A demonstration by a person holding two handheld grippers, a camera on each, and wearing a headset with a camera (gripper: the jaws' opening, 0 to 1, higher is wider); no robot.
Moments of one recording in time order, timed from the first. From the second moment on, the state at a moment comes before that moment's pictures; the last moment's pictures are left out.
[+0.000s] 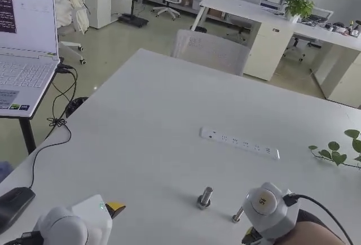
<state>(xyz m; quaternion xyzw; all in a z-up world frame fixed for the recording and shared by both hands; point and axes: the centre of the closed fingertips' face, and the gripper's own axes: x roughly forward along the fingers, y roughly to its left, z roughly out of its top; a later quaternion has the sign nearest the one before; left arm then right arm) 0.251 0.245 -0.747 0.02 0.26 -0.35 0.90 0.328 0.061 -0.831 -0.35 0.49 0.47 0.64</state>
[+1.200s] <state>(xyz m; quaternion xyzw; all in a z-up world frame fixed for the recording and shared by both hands) 0.254 0.240 -0.752 0.03 0.27 -0.36 0.89 0.330 0.056 -0.880 -0.34 0.51 0.45 0.65</state>
